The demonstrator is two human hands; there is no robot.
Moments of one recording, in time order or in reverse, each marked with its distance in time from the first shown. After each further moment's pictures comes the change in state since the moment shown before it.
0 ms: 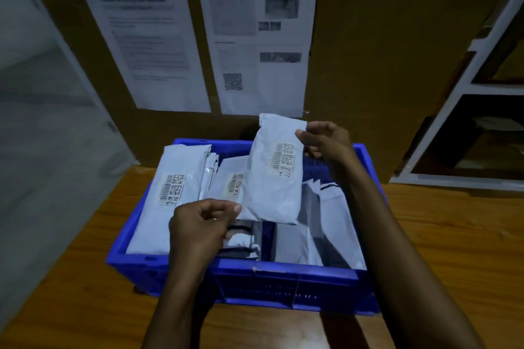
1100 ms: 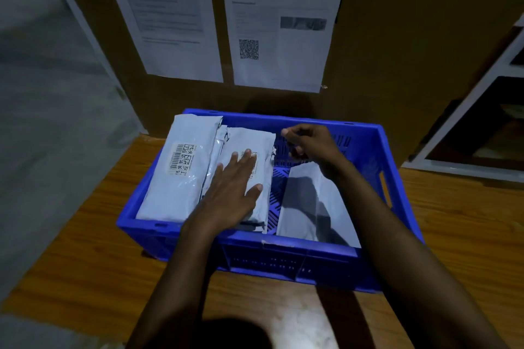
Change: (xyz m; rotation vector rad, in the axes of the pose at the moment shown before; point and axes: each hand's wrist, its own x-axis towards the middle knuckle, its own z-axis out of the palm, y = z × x) left_hand 0.048 -0.037 0.015 0.756 -0.486 0.397; right_hand 0.001 0.054 0.028 -0.295 -0.242 -0.004
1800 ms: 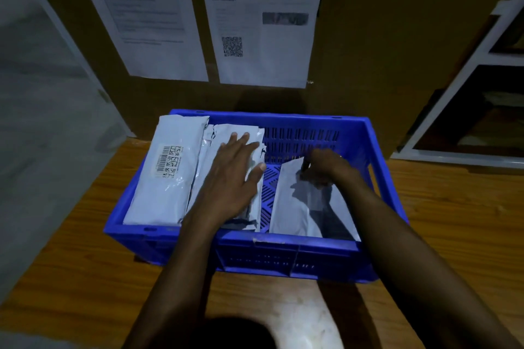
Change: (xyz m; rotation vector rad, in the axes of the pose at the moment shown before) left_hand 0.009 0.032 -0.009 -0.106 0.197 0.089; right_hand 0.002 0.043 -0.042 -1.079 -0.191 0.234
